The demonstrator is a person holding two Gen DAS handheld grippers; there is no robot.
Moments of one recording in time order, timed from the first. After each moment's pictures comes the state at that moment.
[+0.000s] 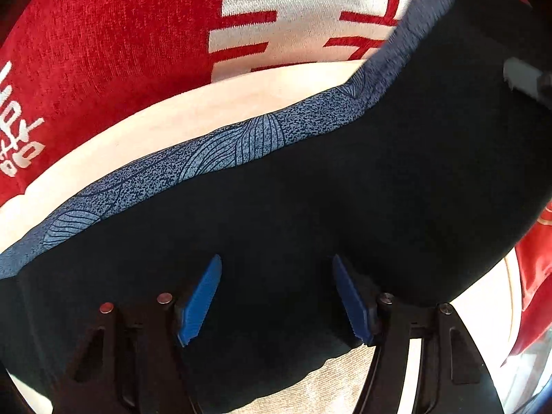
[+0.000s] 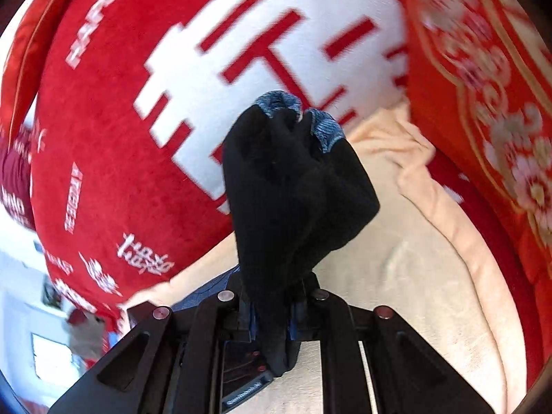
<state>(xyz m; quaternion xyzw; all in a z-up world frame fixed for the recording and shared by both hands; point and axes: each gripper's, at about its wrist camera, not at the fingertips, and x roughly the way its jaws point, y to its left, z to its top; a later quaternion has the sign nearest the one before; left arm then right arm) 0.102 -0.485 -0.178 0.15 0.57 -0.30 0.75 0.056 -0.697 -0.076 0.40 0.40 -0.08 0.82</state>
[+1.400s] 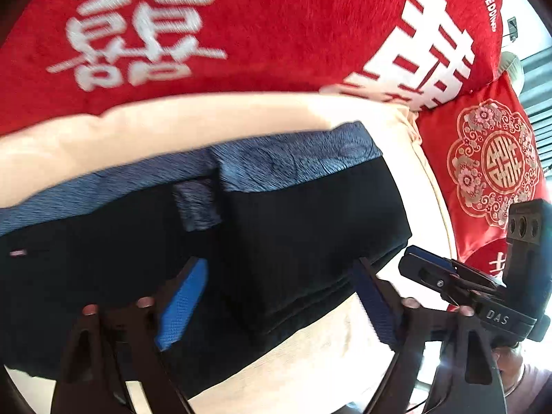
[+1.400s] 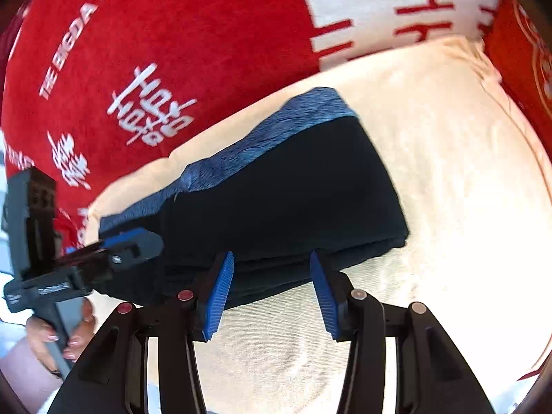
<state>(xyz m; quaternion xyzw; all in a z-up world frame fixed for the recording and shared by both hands) 0.181 -0.282 -0.129 0.02 0.65 -0.36 0.67 0.069 -0.498 -0.102 0.32 0.56 -0.06 0.76</state>
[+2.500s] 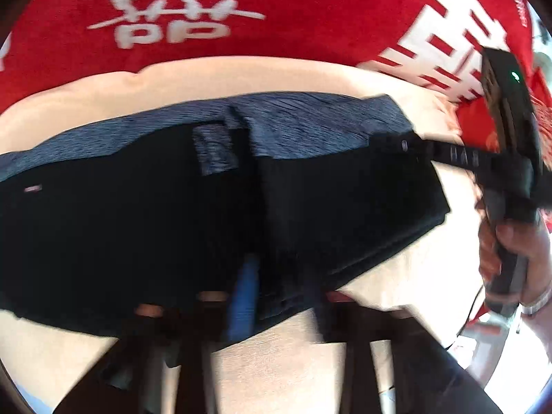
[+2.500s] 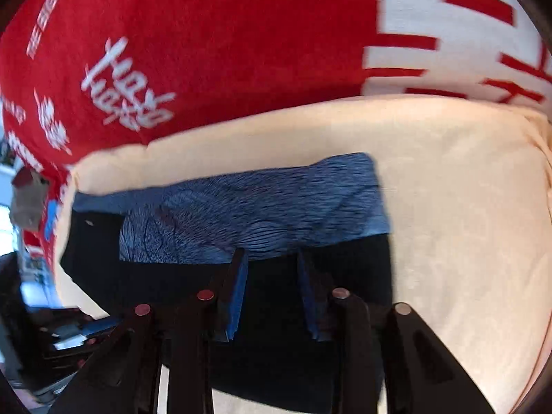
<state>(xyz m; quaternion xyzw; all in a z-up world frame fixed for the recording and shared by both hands) 0.136 -0.263 -0.139 0.05 0.65 -0.26 0.71 0.171 -0.516 -0.157 0.20 0.62 0.02 0.76</state>
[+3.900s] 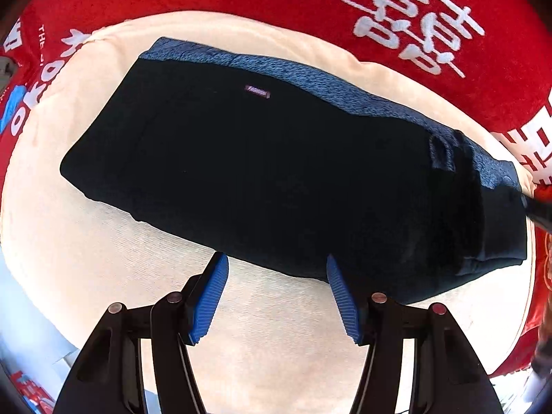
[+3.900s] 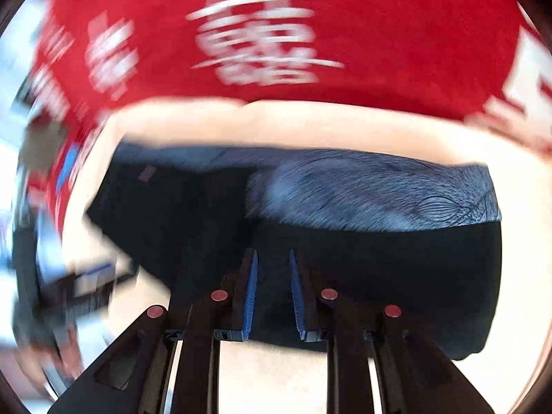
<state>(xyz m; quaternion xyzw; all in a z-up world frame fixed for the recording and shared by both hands) 0.139 -0.093 -0.152 -0.01 0.65 -0.06 0.75 0.175 -0.409 -0.118 0.17 0.62 0.07 0.76</state>
